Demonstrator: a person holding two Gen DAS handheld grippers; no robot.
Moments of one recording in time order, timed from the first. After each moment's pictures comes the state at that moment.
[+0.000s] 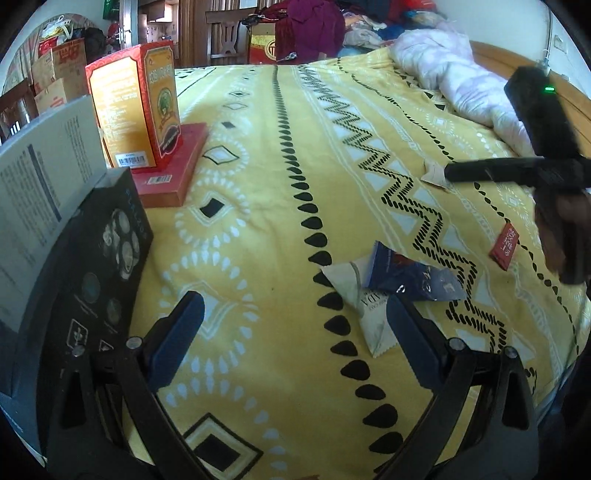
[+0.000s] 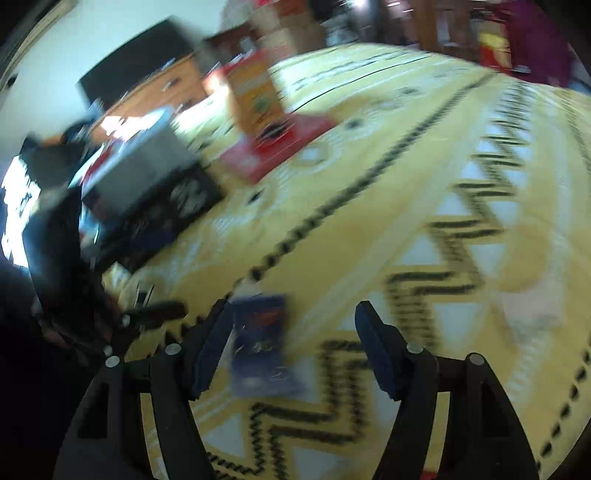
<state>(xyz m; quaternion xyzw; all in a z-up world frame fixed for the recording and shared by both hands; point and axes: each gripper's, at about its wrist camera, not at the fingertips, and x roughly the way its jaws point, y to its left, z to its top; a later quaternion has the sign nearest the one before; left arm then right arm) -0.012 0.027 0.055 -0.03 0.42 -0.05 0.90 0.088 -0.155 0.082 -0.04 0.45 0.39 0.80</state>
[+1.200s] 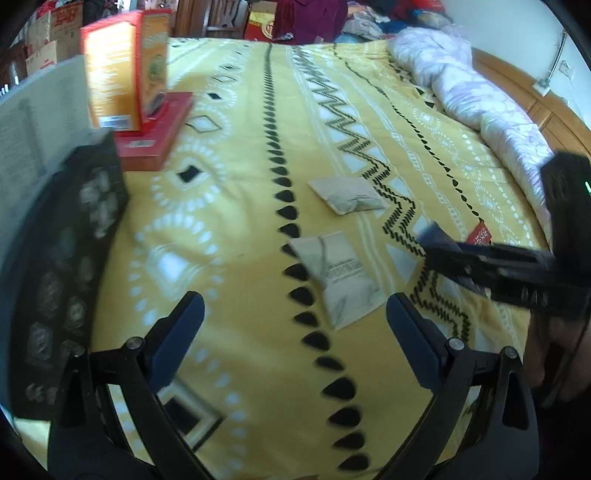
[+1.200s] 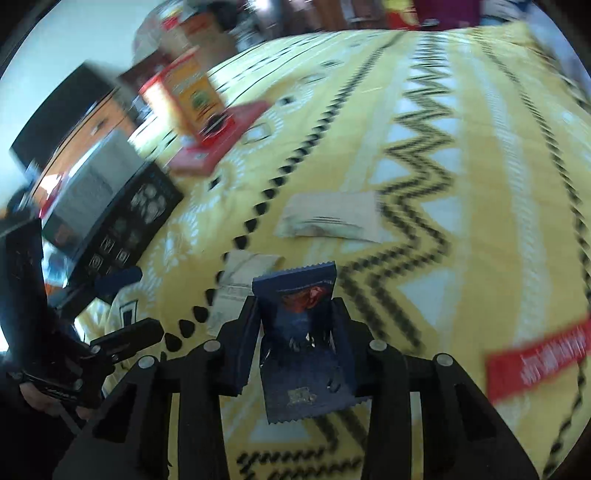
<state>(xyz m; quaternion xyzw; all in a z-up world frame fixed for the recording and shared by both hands) -0.005 0.022 0.046 -0.09 0.47 -0.09 0.87 -0.003 -0.140 0.051 0.02 0.50 0.25 0.83</state>
